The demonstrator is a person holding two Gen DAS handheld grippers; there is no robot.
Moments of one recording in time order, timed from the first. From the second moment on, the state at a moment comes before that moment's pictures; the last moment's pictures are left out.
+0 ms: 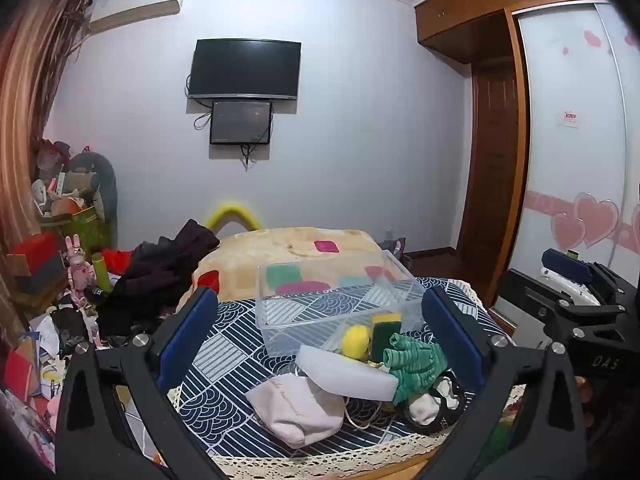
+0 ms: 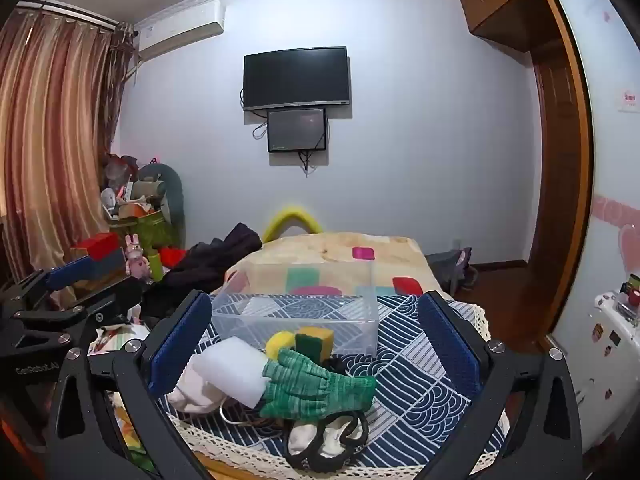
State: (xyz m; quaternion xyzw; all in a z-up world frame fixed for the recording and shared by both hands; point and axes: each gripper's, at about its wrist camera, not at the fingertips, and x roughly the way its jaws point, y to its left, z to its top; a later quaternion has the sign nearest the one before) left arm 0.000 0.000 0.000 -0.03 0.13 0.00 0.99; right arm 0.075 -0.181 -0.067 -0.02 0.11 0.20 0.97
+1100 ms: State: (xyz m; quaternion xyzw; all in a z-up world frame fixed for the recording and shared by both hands) left arm -0.006 -0.002 0.002 -0.03 0.12 0.00 0.99; right arm 0.064 -0.183 -0.059 -0.02 0.10 0.20 0.97
